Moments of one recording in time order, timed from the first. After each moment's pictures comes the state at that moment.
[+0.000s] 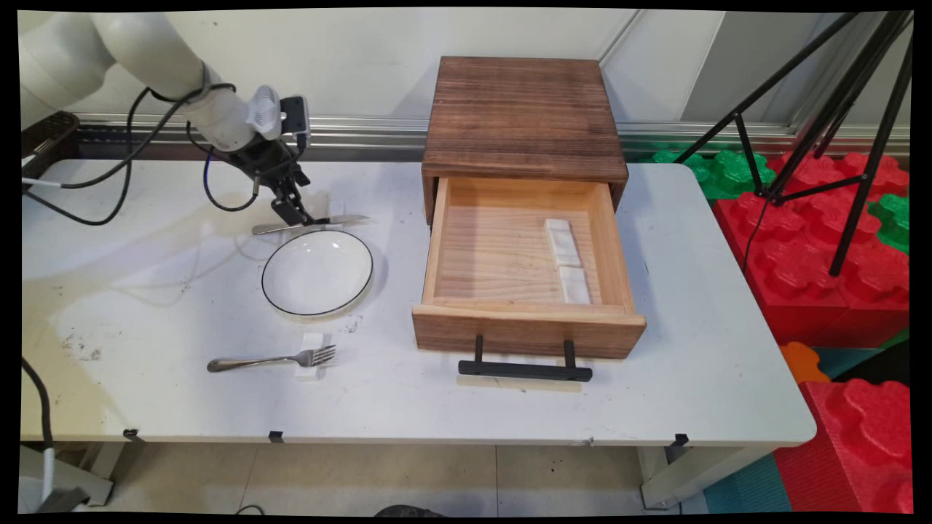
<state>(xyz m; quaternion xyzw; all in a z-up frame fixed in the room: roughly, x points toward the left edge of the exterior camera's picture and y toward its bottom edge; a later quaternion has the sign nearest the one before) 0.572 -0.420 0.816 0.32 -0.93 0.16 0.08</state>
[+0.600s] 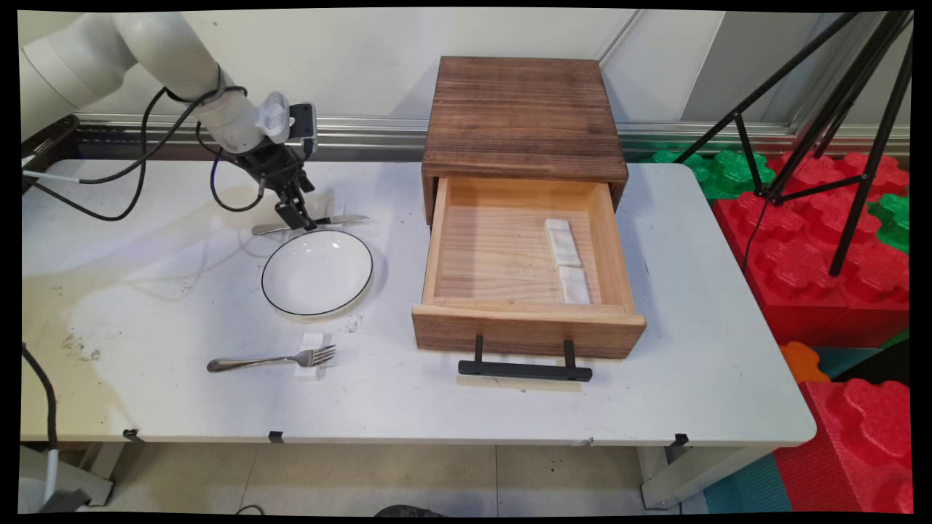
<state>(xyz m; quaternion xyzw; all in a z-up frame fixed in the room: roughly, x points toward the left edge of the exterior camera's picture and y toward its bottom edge) 0.574 -0.436 0.804 0.31 -0.94 0.13 0.07</state>
